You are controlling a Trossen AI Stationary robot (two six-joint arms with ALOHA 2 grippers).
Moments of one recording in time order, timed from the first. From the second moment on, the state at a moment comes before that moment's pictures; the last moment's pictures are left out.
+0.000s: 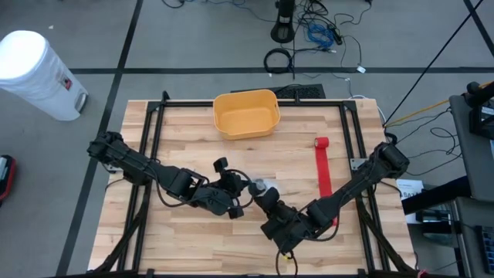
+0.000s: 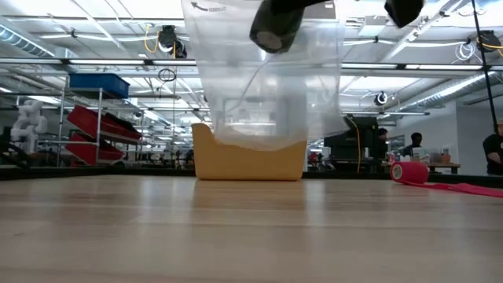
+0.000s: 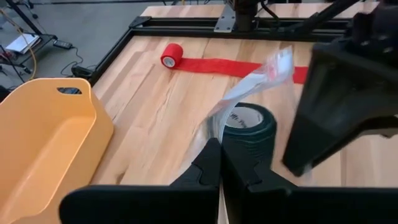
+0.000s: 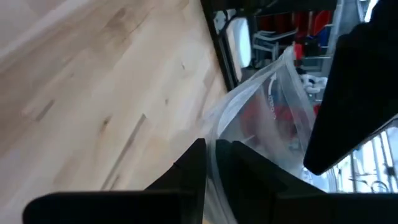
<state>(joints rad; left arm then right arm) -0.42 1.61 1.41 -0.52 -0.68 -0.33 0.60 1.81 1.38 -0.41 0.99 -0.66</state>
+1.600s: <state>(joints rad) -0.46 1.62 1.41 -0.38 -0.73 -0.20 0.59 1.80 1.66 -0.78 0.69 -0.15</state>
